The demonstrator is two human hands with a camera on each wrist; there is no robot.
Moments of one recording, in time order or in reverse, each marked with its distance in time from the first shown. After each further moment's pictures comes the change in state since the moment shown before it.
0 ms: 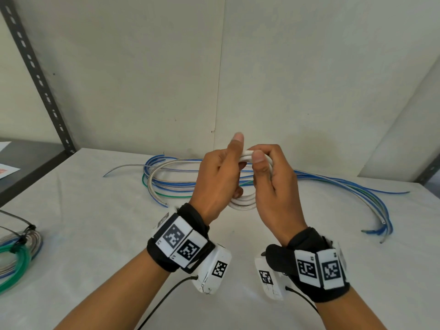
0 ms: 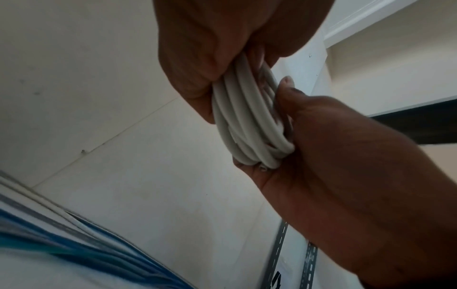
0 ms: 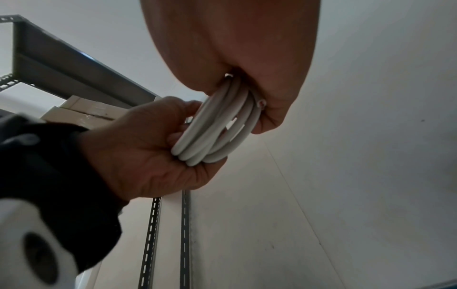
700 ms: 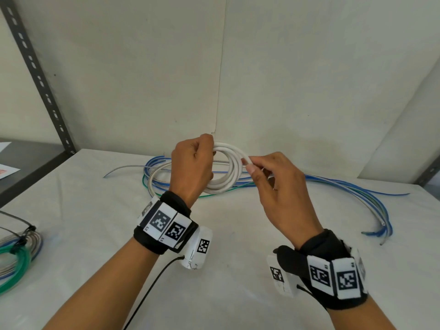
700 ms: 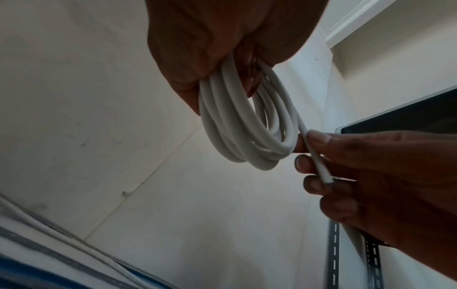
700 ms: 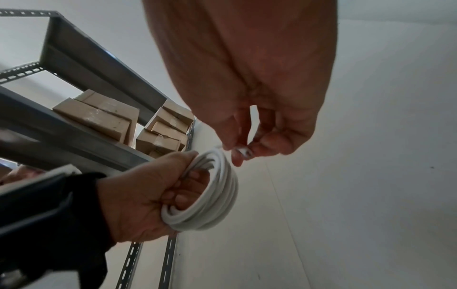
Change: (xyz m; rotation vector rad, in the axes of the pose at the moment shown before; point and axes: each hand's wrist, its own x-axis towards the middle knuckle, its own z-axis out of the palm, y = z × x) left_hand 0.027 -0.009 -0.037 0.146 0.300 0.117; right_hand 0.004 0.008 -0.017 -0.268 -0.099 -0.024
